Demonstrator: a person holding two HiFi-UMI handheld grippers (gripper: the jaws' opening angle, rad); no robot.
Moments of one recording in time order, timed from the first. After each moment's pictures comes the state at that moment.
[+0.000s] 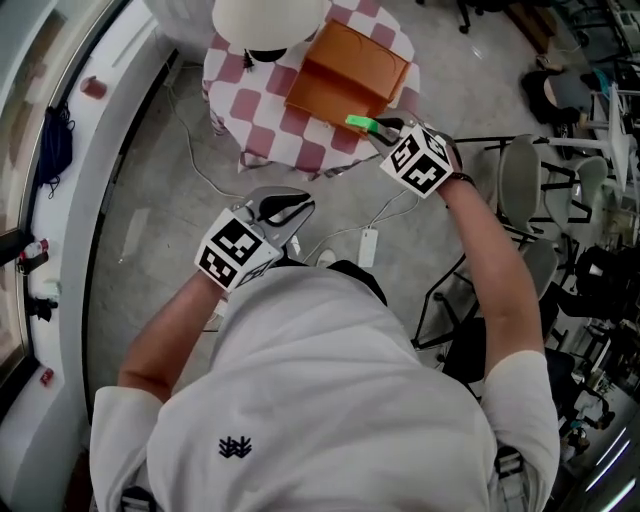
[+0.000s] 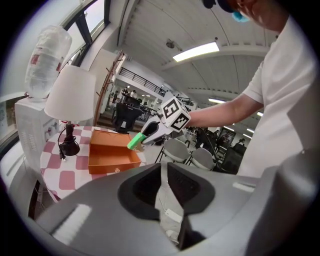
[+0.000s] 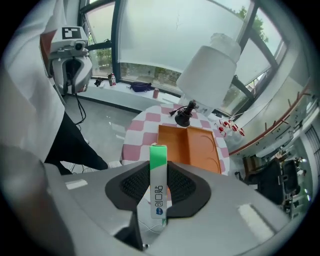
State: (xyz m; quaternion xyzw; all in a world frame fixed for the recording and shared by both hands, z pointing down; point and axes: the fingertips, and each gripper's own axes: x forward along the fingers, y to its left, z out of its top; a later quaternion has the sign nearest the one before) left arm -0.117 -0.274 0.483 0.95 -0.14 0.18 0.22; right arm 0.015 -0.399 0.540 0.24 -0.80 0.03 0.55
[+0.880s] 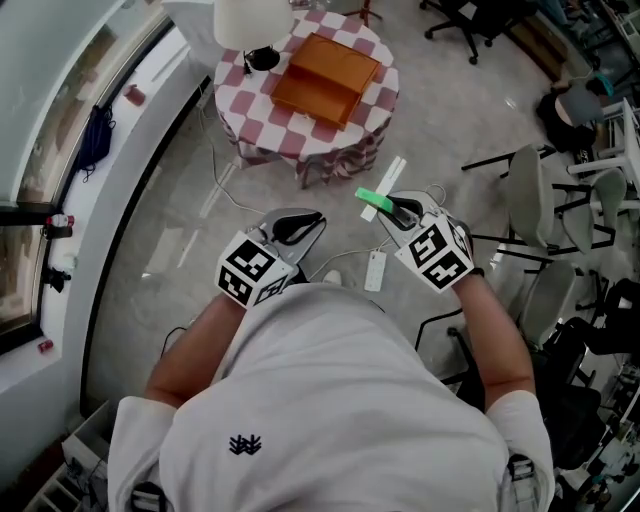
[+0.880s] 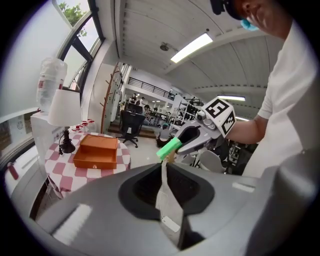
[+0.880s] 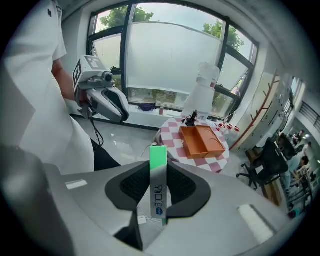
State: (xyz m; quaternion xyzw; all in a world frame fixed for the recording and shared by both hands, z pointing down) left arm -0.007 -0.130 0.439 0.94 -0.24 0.17 0.19; right arm 0.101 -0.148 0.453 0.28 -0.85 0.06 0.44
